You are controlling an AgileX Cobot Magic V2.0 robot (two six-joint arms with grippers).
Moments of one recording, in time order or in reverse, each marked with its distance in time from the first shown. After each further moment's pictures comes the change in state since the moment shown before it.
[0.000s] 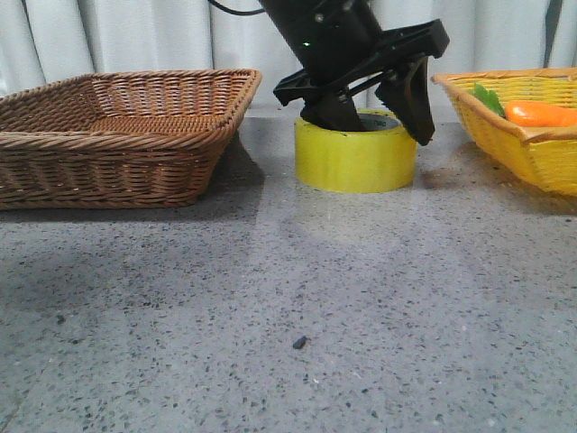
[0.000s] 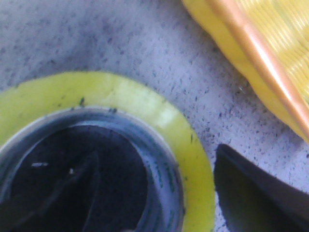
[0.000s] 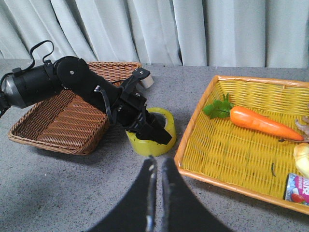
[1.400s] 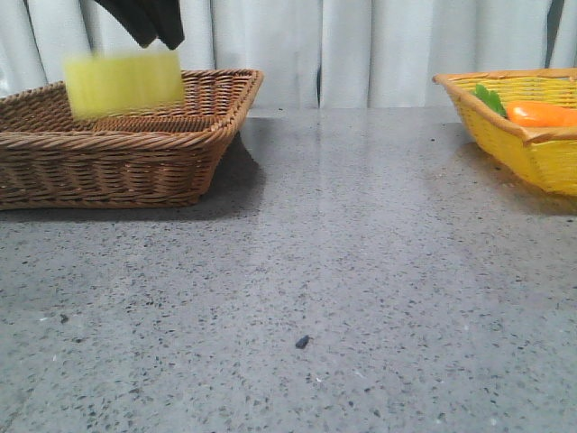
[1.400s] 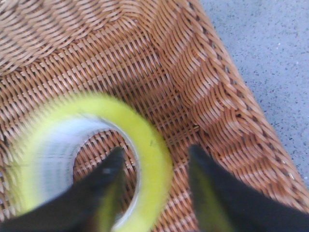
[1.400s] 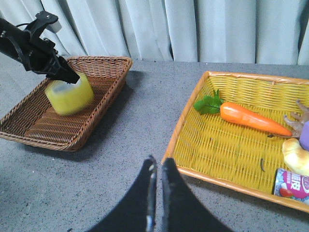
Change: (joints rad) left arm 0.272 -0.271 0.055 0.404 0.177 -0.088; right arm 0.000 0.000 0.013 -0.031 0.015 0.000
